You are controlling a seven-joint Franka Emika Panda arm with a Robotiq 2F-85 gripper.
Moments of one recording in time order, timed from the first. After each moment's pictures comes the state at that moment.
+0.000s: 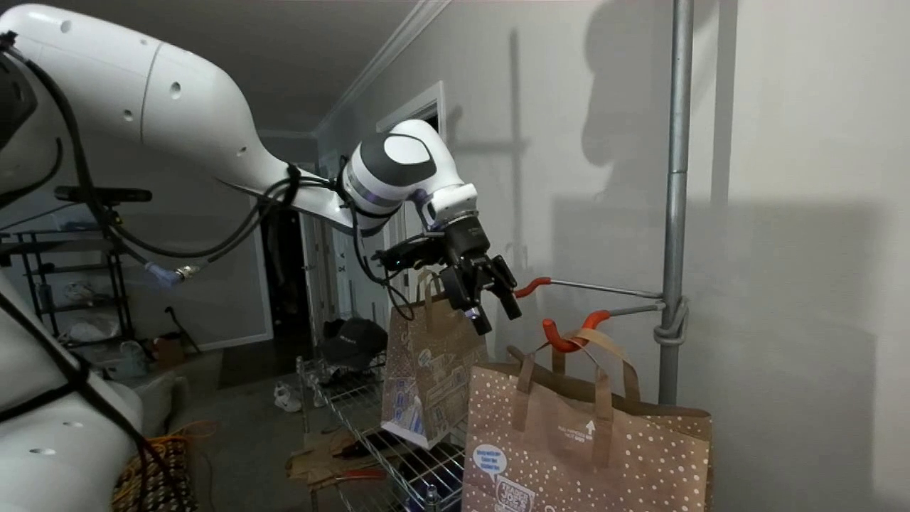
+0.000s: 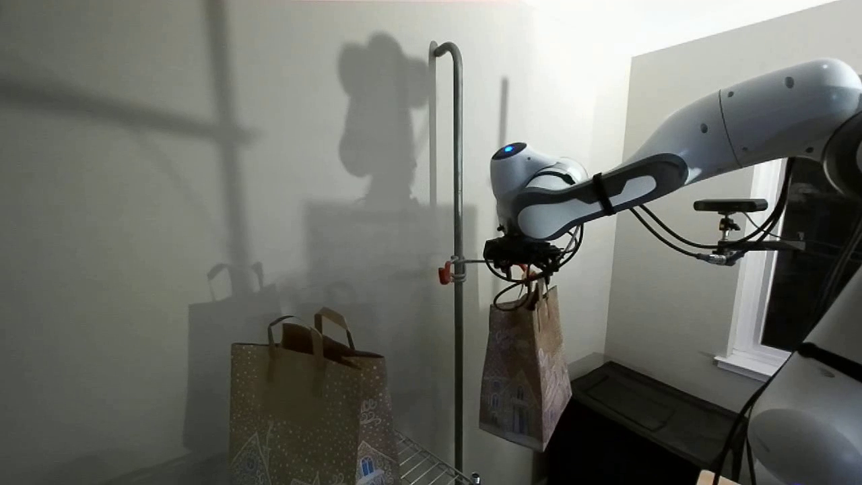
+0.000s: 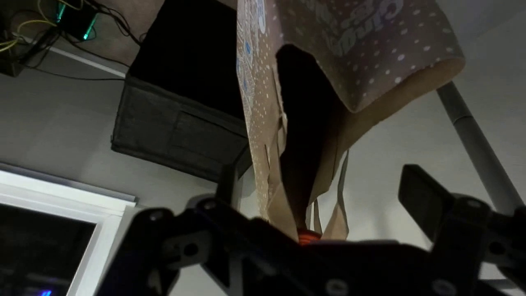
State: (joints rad) arm -0.18 -0.31 0.16 -2.17 -0.52 1.97 1.41
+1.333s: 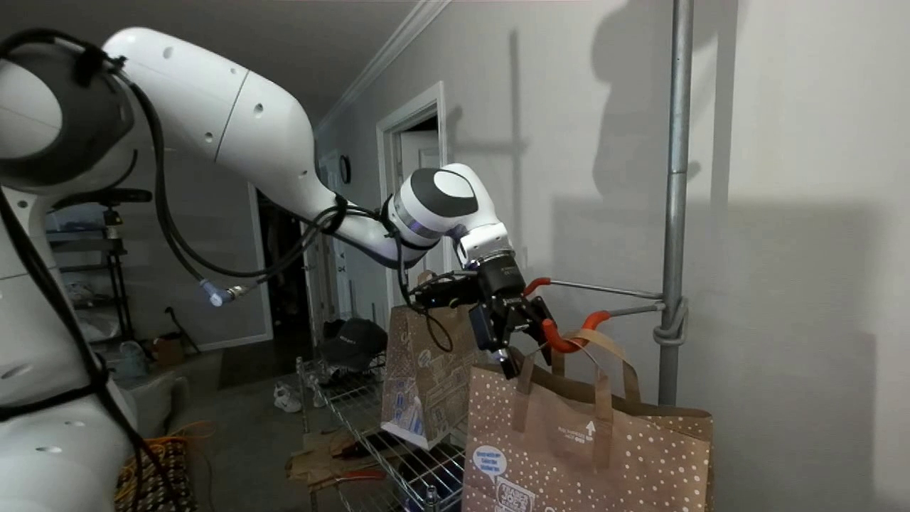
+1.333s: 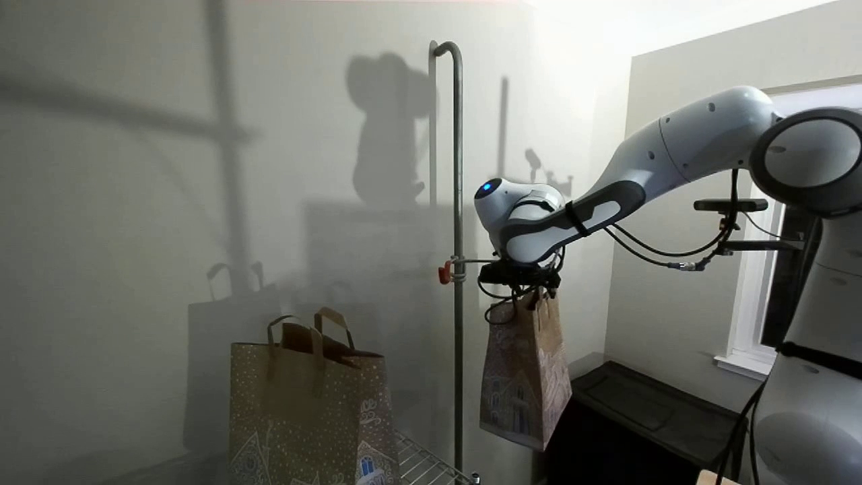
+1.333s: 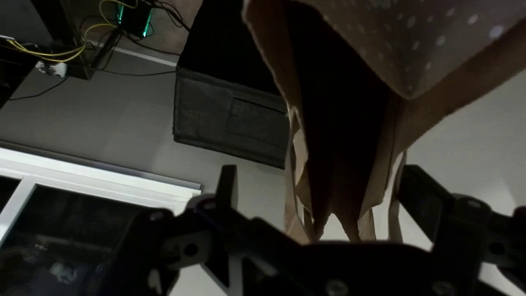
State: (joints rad) arm -0.12 -0.11 0.06 -2.10 -0.69 1.90 1.64
